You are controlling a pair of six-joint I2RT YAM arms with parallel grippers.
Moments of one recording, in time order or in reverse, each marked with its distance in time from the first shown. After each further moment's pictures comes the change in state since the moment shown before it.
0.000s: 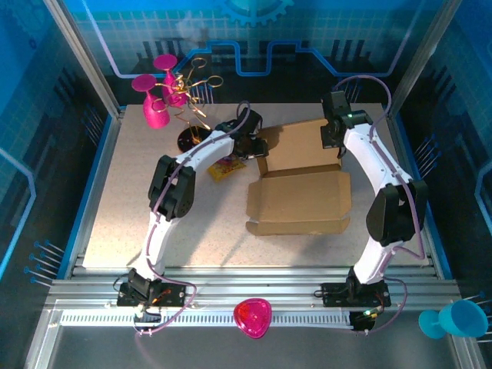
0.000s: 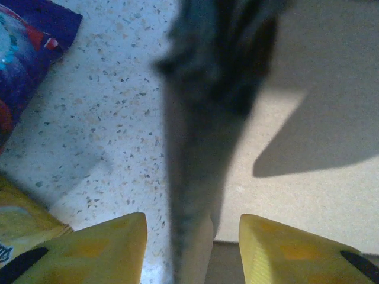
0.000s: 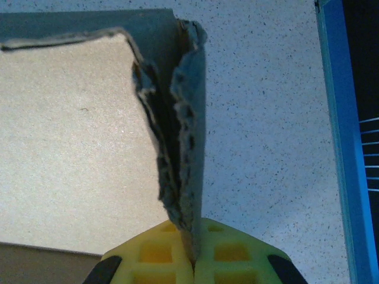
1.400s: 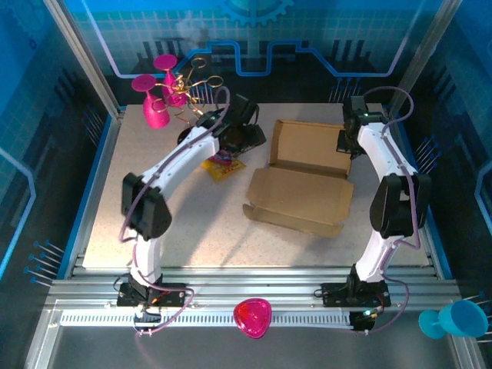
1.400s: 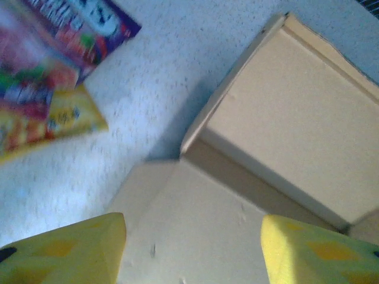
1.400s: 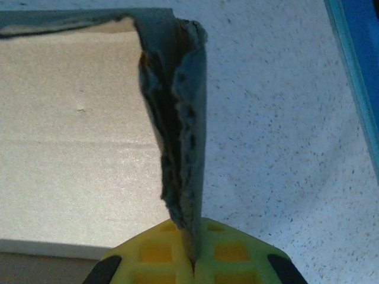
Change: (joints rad) left arm -0.080 -0.379 -0.077 -0.246 -0.143 -0.401; right arm -0.175 0.066 -0.030 -0.045 -0.100 0.204
